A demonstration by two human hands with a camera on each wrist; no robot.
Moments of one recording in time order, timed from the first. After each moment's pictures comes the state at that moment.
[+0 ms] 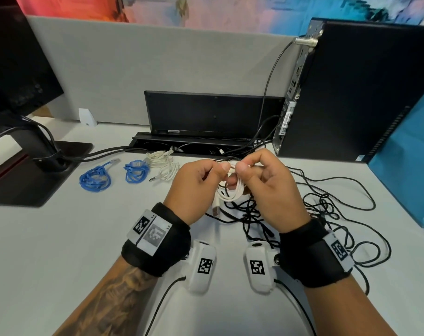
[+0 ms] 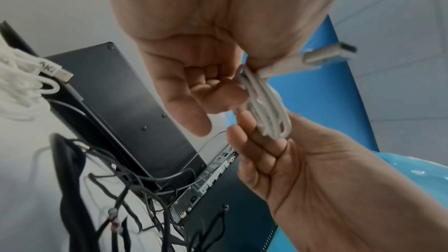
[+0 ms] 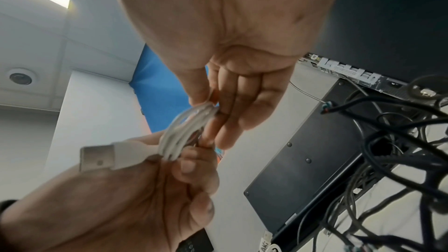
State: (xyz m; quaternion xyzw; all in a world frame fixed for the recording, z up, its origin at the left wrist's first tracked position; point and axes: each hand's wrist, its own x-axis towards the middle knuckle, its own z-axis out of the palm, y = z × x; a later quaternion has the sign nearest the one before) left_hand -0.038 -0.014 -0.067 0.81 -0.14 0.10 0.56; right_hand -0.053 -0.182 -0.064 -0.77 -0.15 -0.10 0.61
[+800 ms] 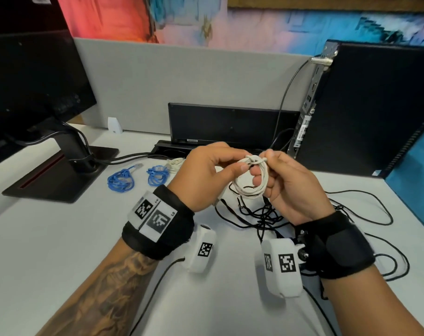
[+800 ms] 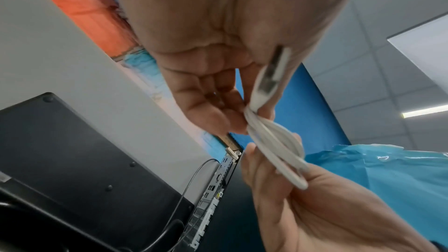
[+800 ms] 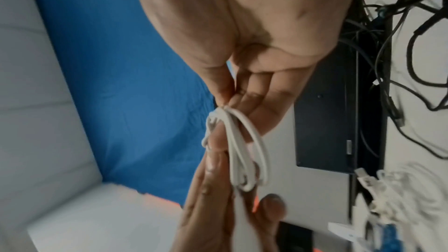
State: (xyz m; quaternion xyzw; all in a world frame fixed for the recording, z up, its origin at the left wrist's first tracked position) left_hand -0.048 0.009 -0.022 0.81 -0.27 0.16 0.49; right_hand -0.048 -0.174 -0.029 -0.55 -0.06 0.05 0.83
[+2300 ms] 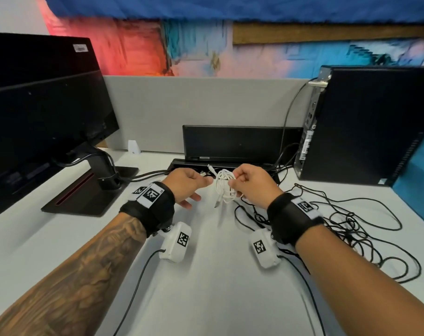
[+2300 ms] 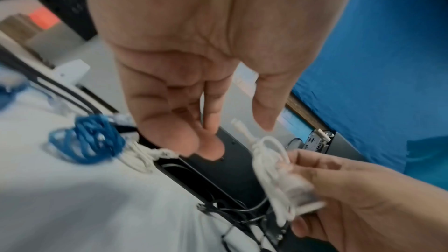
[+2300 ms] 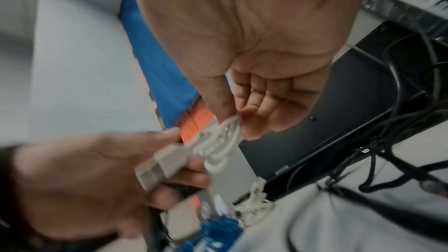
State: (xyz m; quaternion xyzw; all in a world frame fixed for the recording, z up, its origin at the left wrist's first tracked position) left_hand -0.011 0.082 -0.036 0.86 0.03 -0.08 0.50; right_hand 0.012 -0.126 -0.061 -0.86 -0.10 -0.02 0.50
